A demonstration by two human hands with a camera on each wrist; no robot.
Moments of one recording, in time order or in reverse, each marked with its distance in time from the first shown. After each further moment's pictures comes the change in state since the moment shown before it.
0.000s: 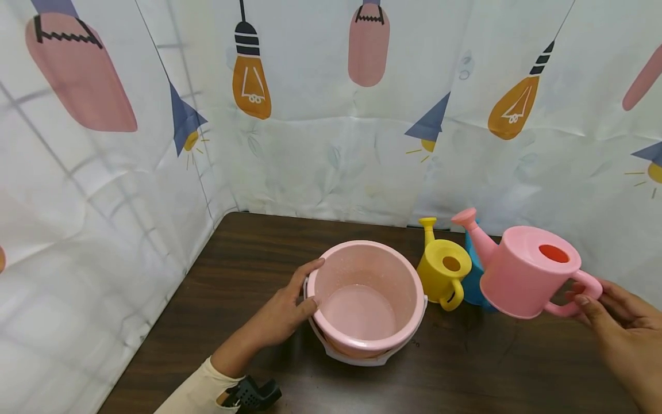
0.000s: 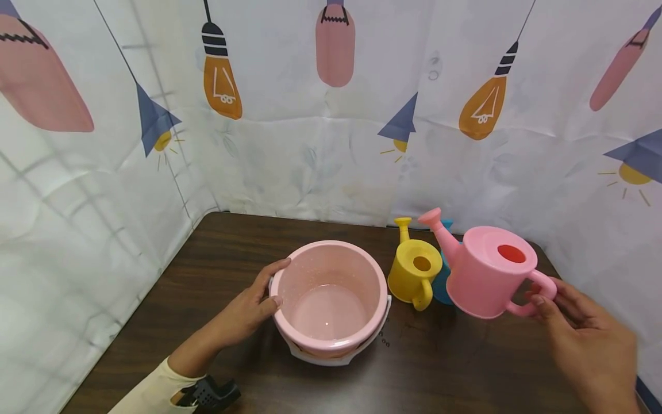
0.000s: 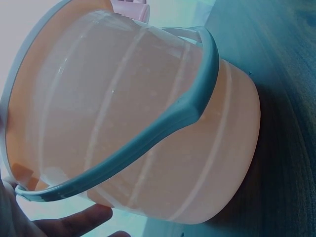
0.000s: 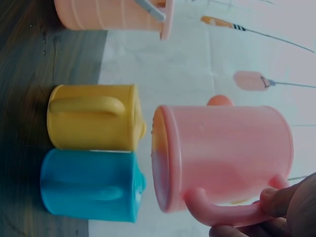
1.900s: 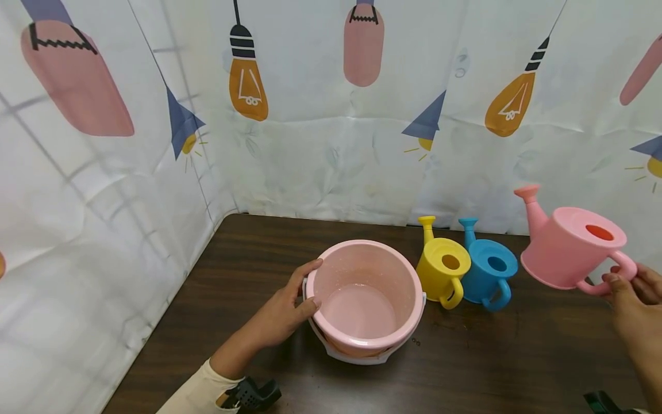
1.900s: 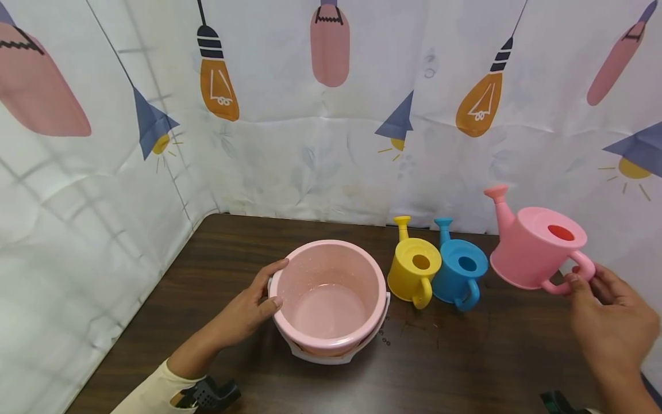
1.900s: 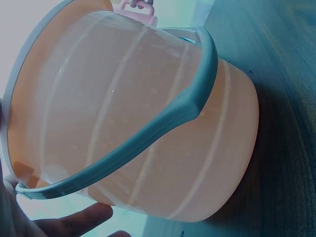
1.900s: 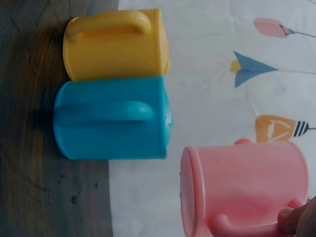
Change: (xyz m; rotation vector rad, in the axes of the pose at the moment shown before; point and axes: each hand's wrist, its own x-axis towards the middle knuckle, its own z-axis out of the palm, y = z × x) left_hand -0.001 0.002 -0.001 -0.007 0.010 0.000; right_hand 0.037 0.028 -0.031 -0.426 0.417 0.131
